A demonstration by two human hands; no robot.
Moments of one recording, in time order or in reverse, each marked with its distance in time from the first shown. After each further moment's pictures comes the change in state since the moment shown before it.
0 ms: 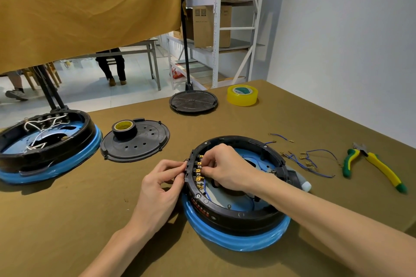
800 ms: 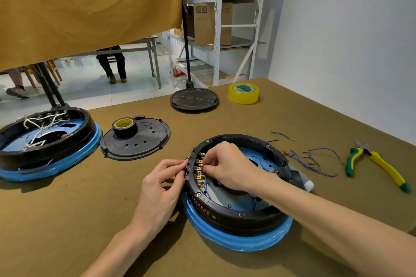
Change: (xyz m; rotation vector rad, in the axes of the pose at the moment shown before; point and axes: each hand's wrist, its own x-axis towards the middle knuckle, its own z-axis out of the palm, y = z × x) left_hand -0.002 -0.002 0.003 0.020 0.046 -0.018; right_hand 0.000 0.001 0.002 -0.025 0.038 0.016
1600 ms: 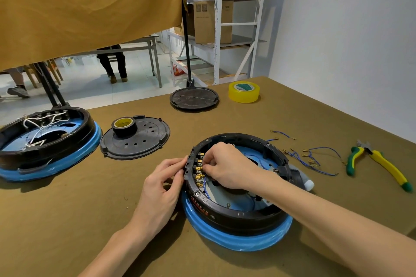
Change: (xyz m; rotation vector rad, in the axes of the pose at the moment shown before) left_hand 0.002 -0.006 -0.001 0.104 -0.060 -0.002; right_hand 0.001 -0.004 -0.001 -0.110 -0.033 0.017
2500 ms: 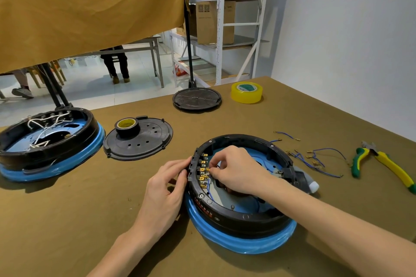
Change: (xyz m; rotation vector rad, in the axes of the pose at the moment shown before) left_hand -0.001 0.000 0.001 0.000 0.013 0.019; right_hand -0.012 0.003 -0.004 0.071 0.027 0.074
